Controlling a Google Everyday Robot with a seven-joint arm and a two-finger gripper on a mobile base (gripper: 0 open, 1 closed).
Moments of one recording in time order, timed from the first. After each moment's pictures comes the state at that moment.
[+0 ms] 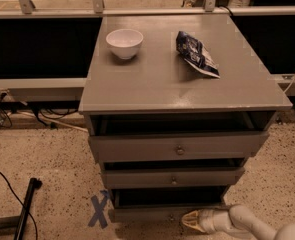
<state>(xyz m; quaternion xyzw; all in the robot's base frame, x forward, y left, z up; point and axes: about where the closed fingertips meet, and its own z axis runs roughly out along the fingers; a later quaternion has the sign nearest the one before) 0.472 -0.199 0.149 -0.60 0.66 0.23 0.39</state>
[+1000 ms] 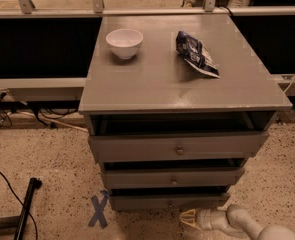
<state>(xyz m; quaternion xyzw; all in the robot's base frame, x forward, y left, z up) 0.494 -0.186 0.124 -0.58 0.66 0.26 0.41</state>
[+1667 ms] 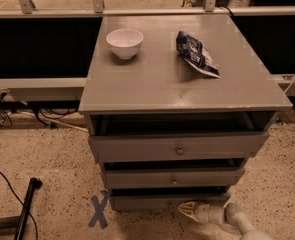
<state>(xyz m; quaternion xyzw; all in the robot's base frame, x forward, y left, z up) 0.547 -0.191 0.104 -0.55 0.64 0.23 0.49</state>
